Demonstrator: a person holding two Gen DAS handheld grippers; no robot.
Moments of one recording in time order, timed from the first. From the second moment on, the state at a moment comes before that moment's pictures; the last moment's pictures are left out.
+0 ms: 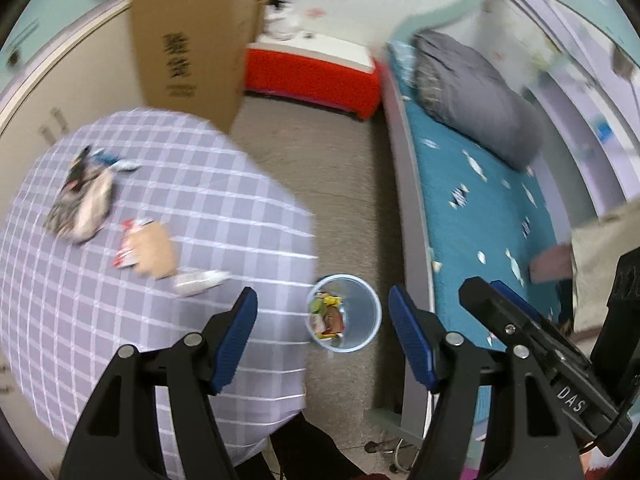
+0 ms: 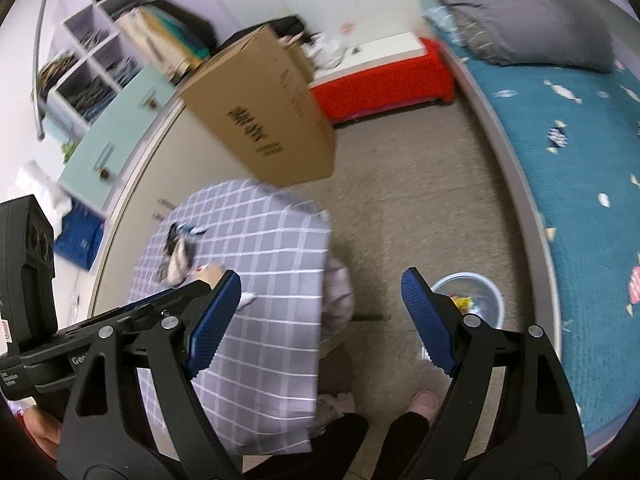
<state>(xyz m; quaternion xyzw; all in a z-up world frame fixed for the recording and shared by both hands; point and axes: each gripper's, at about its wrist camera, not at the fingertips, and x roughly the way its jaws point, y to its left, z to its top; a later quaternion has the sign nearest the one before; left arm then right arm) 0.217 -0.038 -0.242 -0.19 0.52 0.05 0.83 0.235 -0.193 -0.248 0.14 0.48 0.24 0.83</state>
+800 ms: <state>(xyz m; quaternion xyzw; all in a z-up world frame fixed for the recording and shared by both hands) 0.188 0.185 -0.307 -0.25 0.57 0.11 0.77 0.243 0.038 -0.313 0.05 0.55 0.29 0.78</state>
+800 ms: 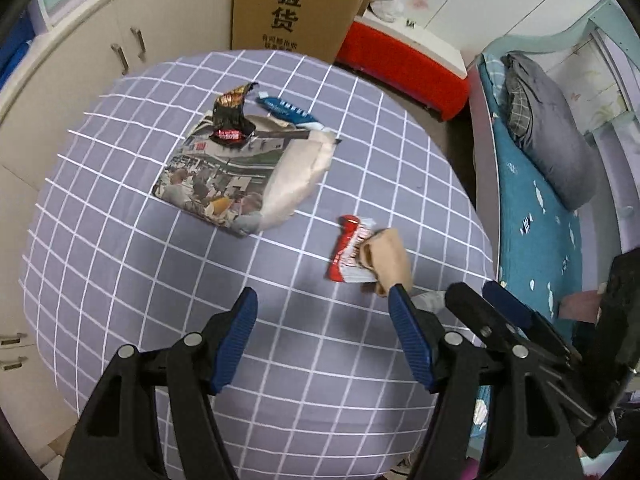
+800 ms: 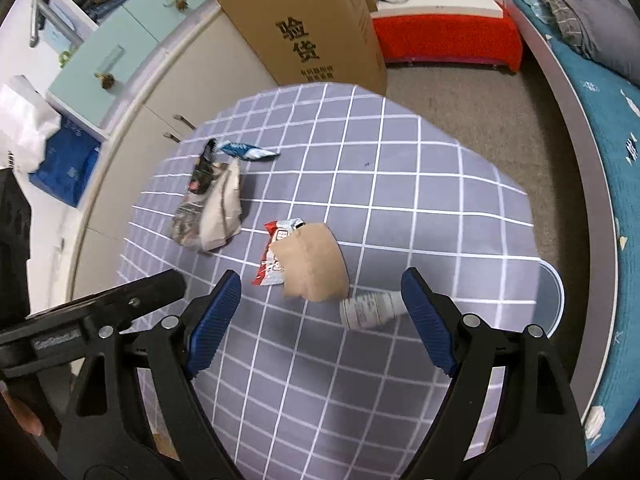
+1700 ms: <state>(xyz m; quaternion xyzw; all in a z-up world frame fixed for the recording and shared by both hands) 0.250 0.157 -0.372 -0.21 0.62 0.05 0.75 0.294 0.016 -0.344 0.08 0.58 0.28 0.76</state>
